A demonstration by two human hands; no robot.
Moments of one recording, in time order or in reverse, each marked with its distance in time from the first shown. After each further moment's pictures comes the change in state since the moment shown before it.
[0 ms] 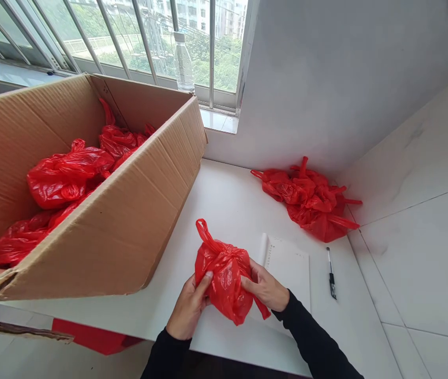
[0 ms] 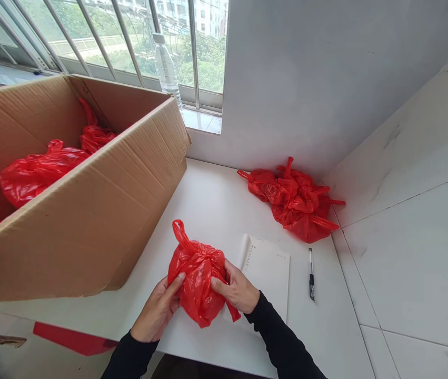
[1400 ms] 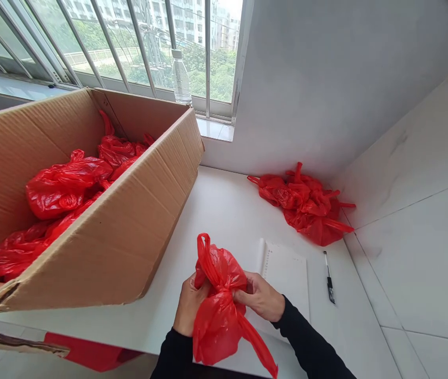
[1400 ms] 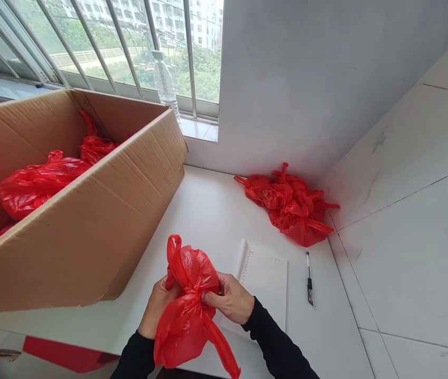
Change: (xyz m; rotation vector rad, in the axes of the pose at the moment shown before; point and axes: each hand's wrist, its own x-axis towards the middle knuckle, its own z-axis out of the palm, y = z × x) left_hand 0.011 0.008 0.013 0.056 0.035 0.112; right_hand 0.003 -0.001 0.004 -0.092 -0.068 -0.015
